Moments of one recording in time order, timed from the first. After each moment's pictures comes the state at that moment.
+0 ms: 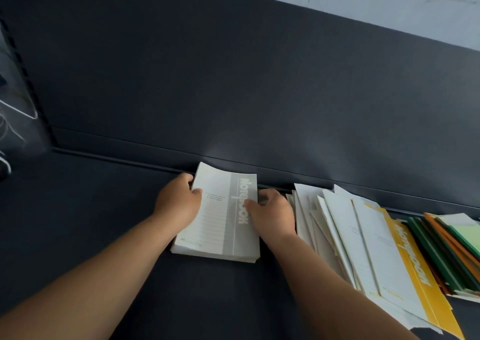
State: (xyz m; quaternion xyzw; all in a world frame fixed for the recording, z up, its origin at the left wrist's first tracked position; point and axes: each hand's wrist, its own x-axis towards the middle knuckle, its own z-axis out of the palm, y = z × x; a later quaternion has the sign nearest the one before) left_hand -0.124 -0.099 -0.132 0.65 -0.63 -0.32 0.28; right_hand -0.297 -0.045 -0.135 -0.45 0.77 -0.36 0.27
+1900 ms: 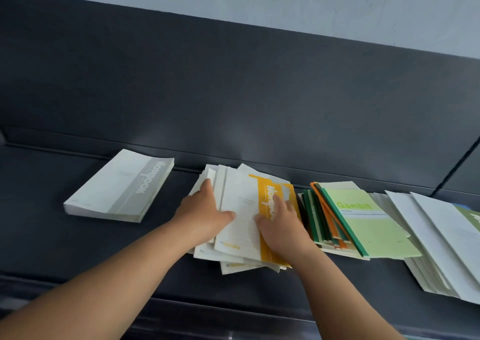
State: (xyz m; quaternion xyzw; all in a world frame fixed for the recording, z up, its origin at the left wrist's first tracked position) left_hand -0.348 0.073 -0.086 0.62 -0.71 -0.31 0.14; right_hand -0.509 0.109 -0.110 -0.52 0.79 -0.21 0.27
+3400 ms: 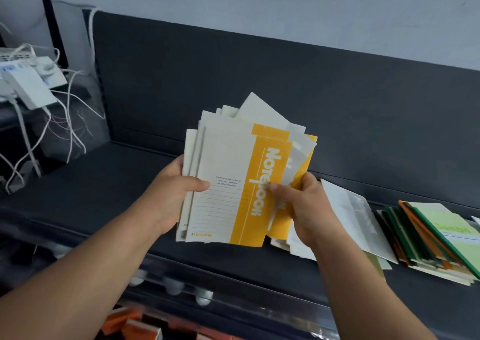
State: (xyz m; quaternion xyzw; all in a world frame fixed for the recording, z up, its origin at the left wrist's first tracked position) left_hand -0.122 0.068 -0.055 0.43 -0.48 -0.58 0.50; right_hand -0.351 0.080 -0.070 -0.42 0.51 -0.57 0.49
